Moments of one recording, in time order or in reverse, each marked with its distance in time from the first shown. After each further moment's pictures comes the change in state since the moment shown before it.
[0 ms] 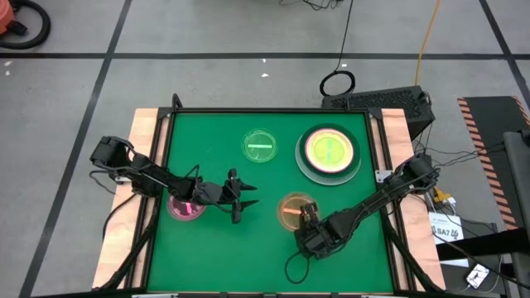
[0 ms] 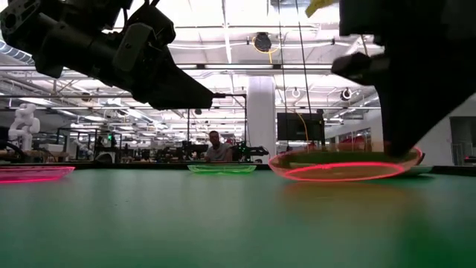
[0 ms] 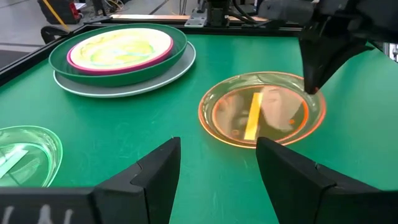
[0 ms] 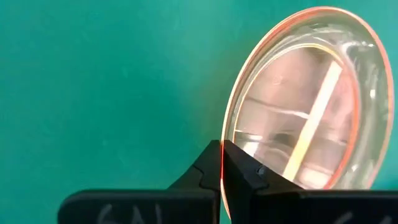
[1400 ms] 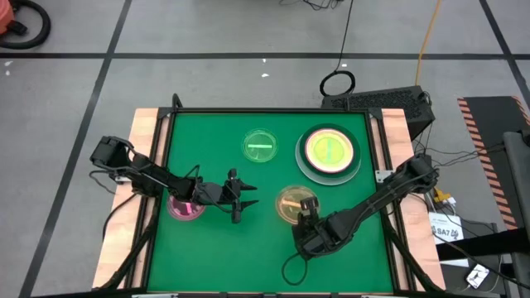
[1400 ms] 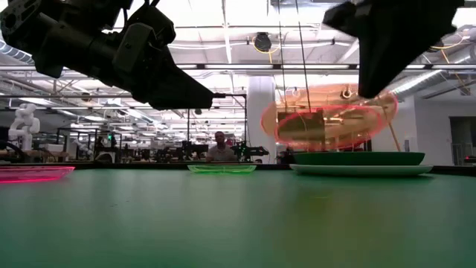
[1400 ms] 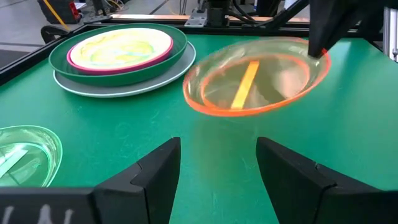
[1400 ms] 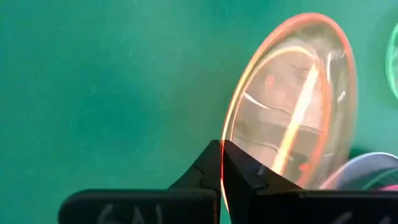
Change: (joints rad) left arm 0.000 0.000 0.000 0.000 0.000 -0.002; right arm 0.003 0.000 0.210 -0.279 0.135 0.034
